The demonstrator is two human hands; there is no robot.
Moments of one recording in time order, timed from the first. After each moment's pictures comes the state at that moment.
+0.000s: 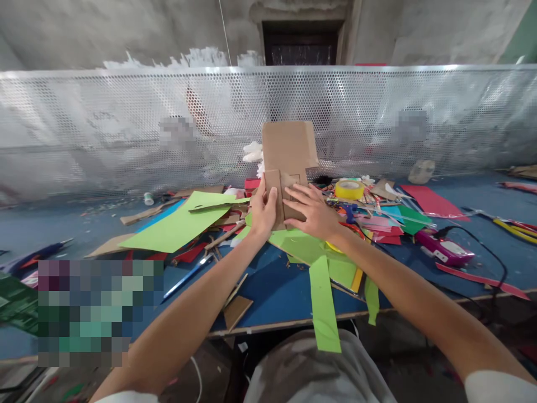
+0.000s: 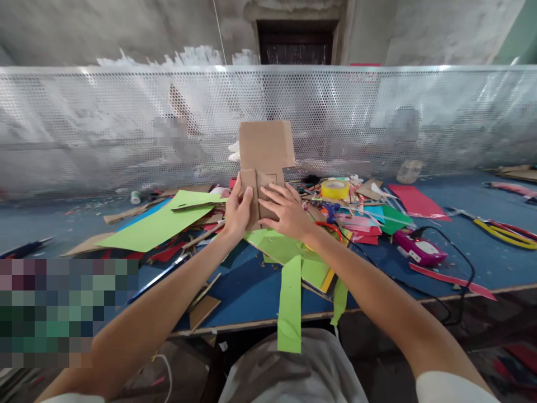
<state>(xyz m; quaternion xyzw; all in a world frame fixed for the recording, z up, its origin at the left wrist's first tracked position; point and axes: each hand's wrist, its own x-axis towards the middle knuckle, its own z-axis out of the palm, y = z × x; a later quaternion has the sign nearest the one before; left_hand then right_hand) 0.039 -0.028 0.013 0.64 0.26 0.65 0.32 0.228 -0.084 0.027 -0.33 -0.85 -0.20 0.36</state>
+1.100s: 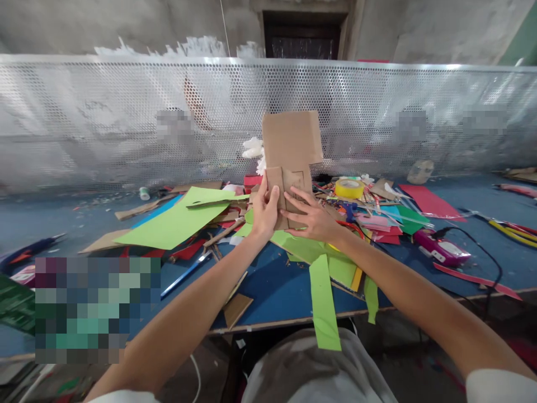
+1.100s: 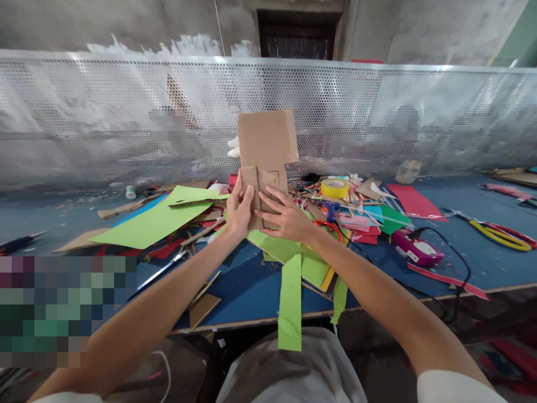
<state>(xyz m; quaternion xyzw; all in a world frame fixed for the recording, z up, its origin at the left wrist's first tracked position) 0.047 -0.044 0.016 0.60 0.23 0.66 0.40 0.236 -0.080 0.013 -0.27 -0.88 -0.18 0.33</state>
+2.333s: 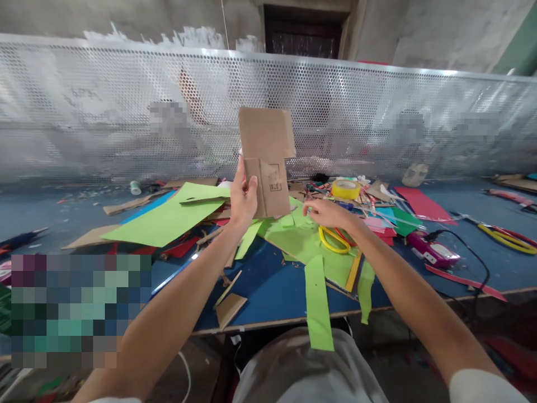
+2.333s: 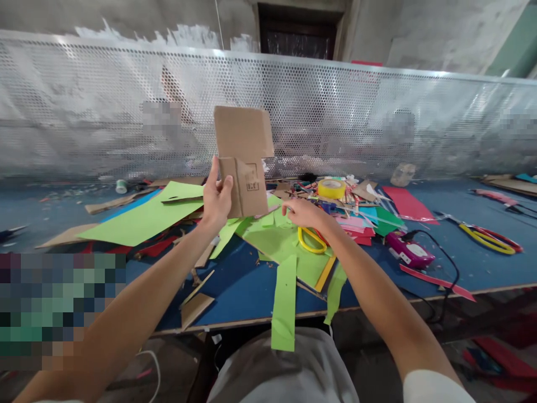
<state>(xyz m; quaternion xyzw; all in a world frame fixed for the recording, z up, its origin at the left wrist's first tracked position) -0.001 0.003 0.024 0.63 0.27 0.68 0.24 0.267 -0.081 0.054 -0.54 -0.82 0.11 0.13</state>
